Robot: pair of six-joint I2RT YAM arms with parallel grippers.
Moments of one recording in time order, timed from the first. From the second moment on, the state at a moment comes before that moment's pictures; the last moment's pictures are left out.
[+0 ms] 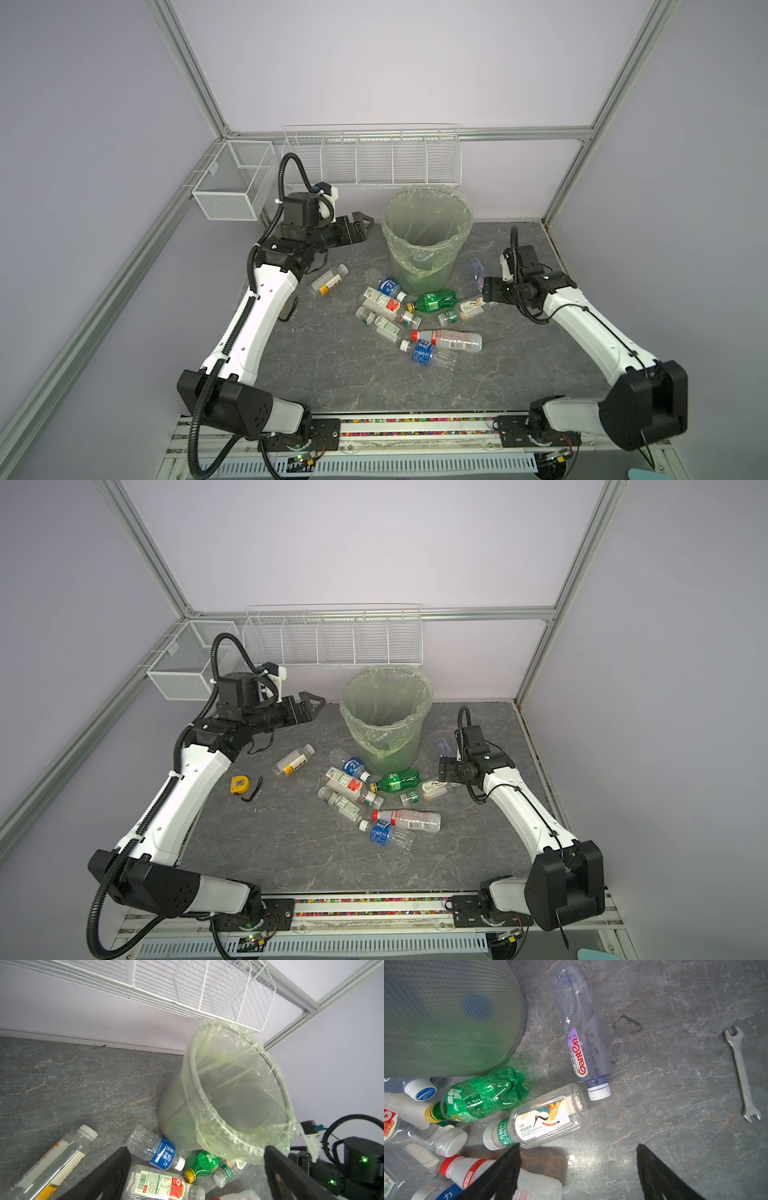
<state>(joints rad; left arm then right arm) -0.25 1.43 1.53 -0.57 0.39 -0.41 0.25 1.36 1.09 -0.78 0.05 0.31</state>
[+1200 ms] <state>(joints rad) -0.24 1.20 1.11 -0.51 0.07 -0.39 0.15 1.89 1.36 -0.66 -0.03 0.25</state>
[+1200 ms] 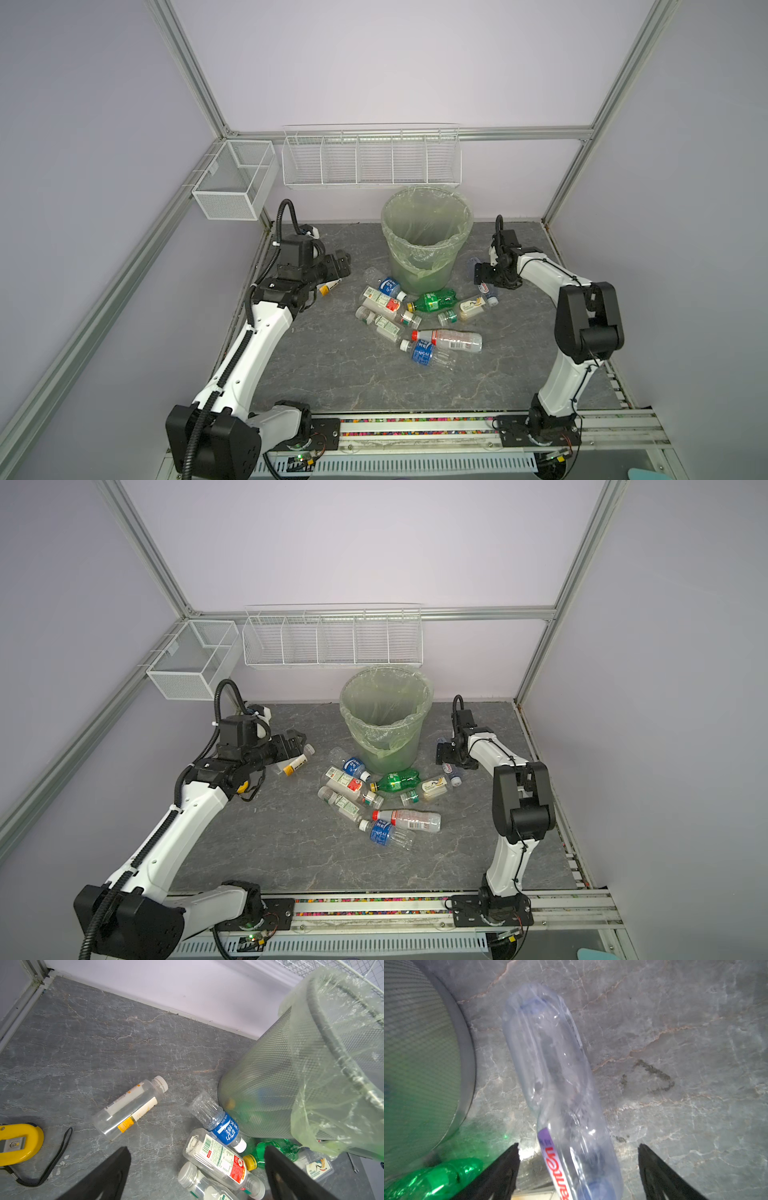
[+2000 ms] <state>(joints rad) -0.23 1.17 0.86 -0.27 0.06 -0.56 0.15 1.94 1.36 -0.61 -0.04 0.26</state>
